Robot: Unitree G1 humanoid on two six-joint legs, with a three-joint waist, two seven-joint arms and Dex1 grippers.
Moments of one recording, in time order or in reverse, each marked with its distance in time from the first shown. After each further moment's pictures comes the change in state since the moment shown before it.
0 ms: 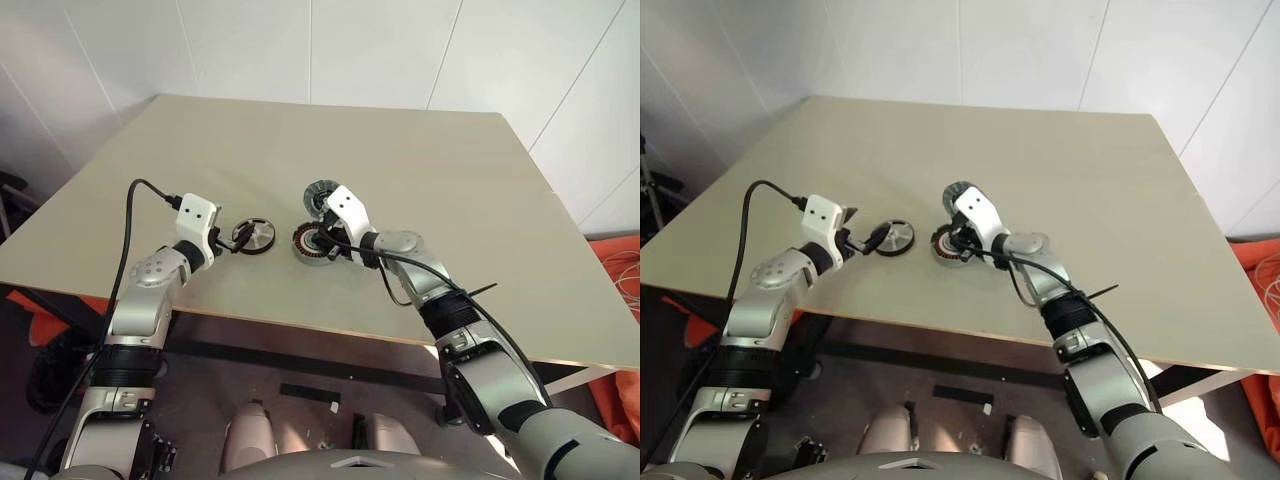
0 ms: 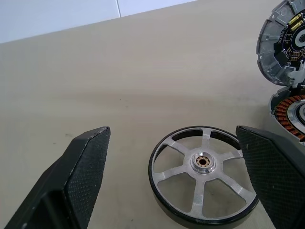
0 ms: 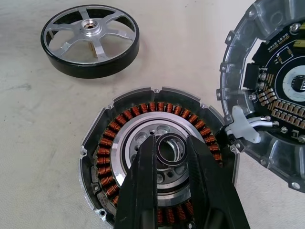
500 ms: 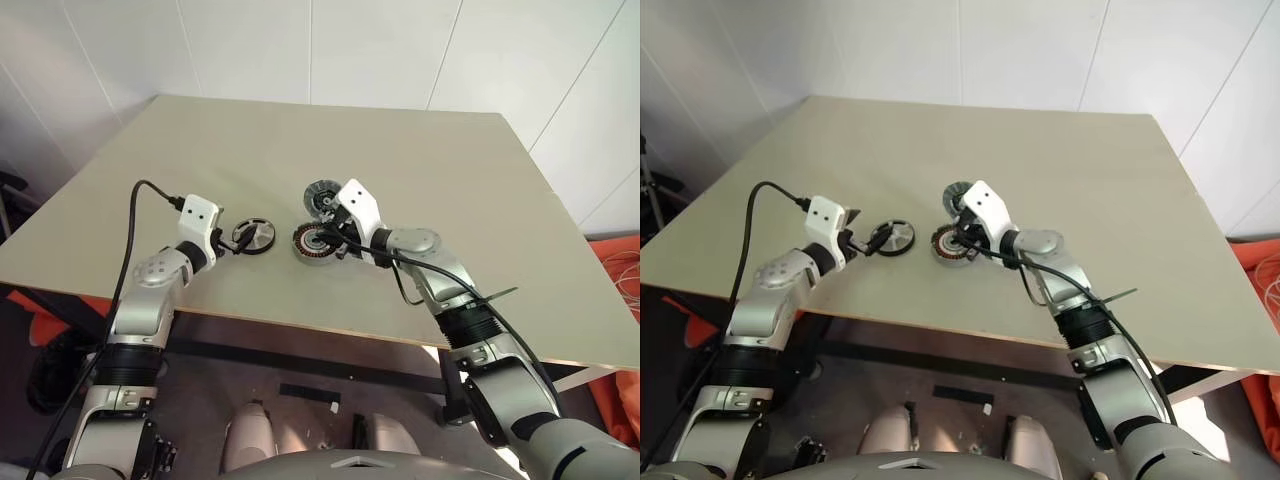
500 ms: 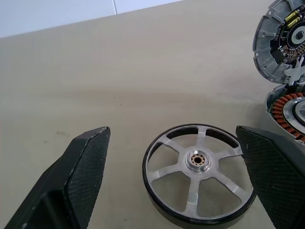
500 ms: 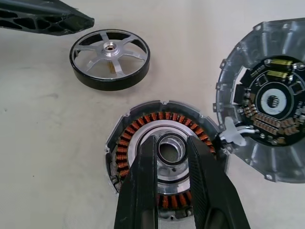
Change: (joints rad) left arm -0.005 -0.006 -0.004 0.015 0.000 0.000 -0.009; right arm 0.059 -0.039 -0.004 -0.190 0.033 0.087 0.034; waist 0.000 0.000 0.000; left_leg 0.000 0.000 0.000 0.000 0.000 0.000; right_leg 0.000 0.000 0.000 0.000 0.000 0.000
